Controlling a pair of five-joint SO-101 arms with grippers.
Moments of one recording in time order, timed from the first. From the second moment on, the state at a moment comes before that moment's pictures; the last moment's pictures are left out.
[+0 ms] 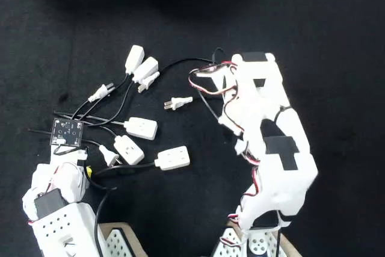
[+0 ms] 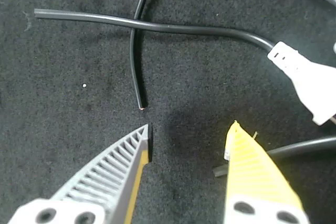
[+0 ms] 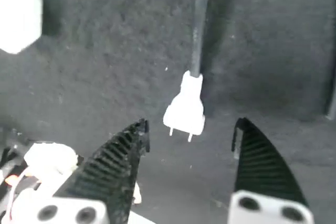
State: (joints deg) left arm -33.8 -89.0 93.5 61.4 -34.2; right arm -3.8 18.2 7.2 93.1 38.9
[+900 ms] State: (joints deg) left arm -33.8 -89.0 93.5 61.4 -34.2; right arm -0.6 13.5 22.5 80.0 42.2
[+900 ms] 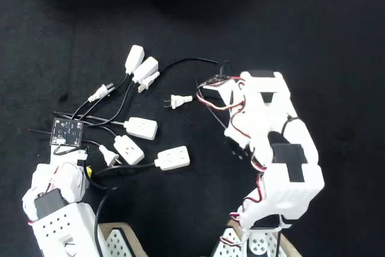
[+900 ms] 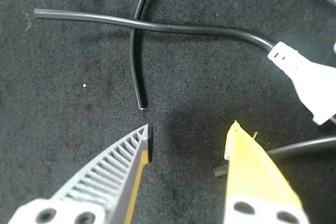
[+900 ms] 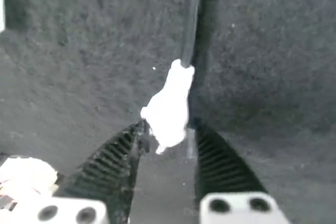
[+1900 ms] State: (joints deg) left arm -33.8 -89.0 93.5 61.4 -34.2; right arm -8.5 13.9 19.8 77.5 25.6
